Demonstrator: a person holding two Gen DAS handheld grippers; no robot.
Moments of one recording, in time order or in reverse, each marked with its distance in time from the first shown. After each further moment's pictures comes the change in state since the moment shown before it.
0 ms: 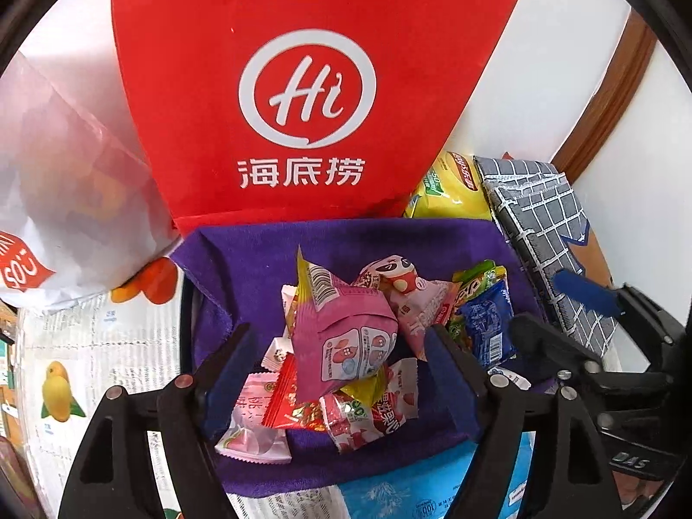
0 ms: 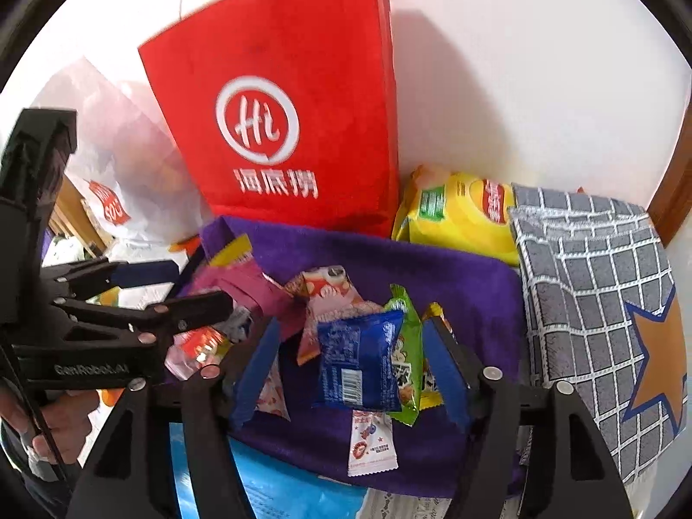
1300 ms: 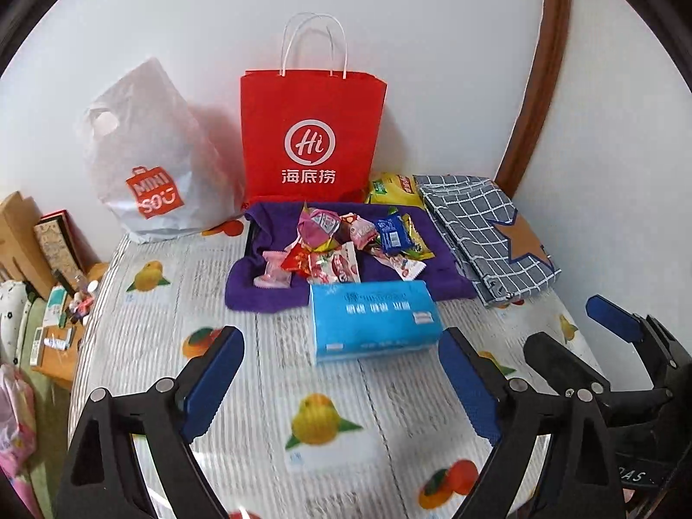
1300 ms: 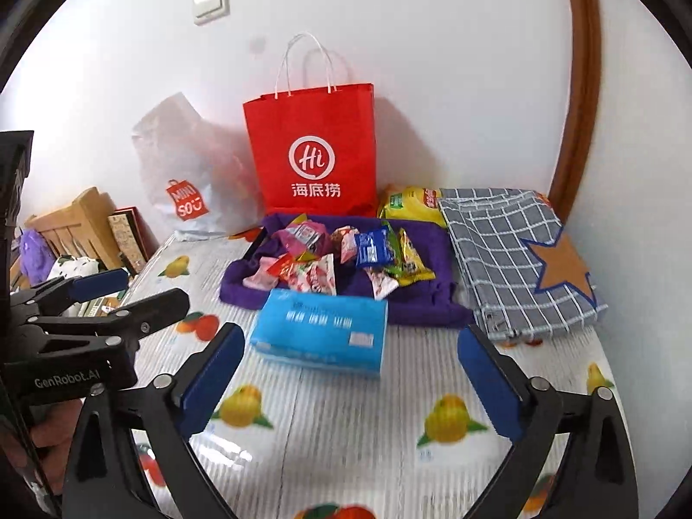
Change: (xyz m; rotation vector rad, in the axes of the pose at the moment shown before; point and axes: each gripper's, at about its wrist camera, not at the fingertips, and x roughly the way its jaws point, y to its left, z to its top) left arm -0.222 -0.064 -0.178 -0.012 -0.226 0.083; right arm -0.231 0.067 -0.148 0.058 -0.167 -0.112
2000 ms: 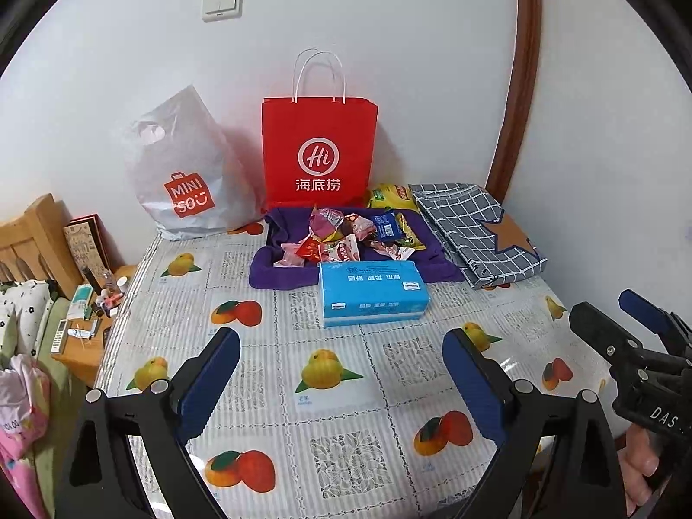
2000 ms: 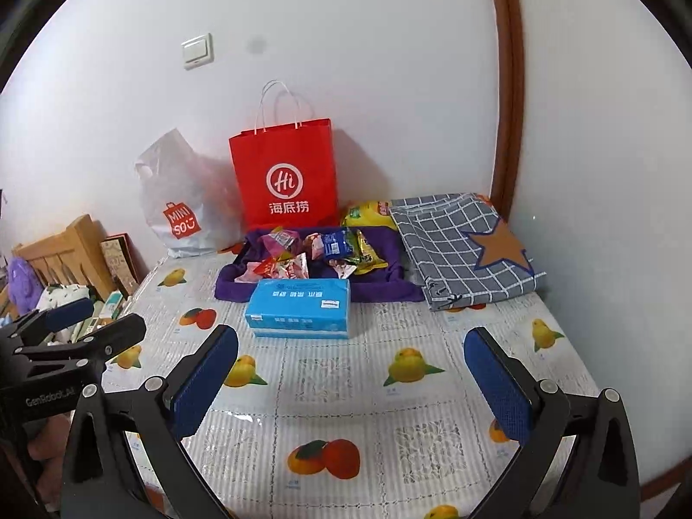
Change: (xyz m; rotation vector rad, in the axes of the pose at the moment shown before) left arm -0.076 -0.010 -0.059 0.021 -0.090 0.043; right arm -0.095 -0.013 -0.056 0.075 -0.099 -0.092
